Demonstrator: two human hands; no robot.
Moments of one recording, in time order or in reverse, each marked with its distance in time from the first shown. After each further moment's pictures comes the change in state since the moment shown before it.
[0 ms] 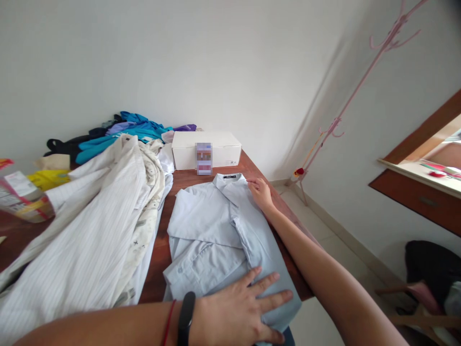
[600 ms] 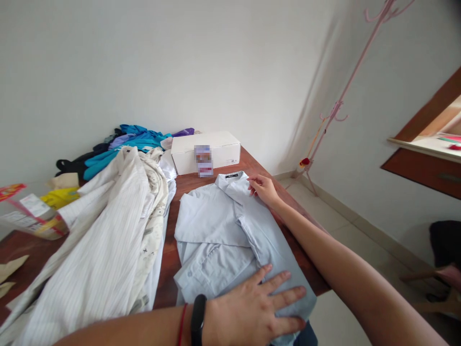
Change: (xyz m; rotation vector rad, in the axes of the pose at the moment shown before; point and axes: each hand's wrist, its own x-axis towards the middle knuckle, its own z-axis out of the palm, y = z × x) left_hand 0.002 0.000 0.000 0.084 -0.021 -0.016; right_hand -0.004 -0.017 -0.007 0.382 -0.143 0.145
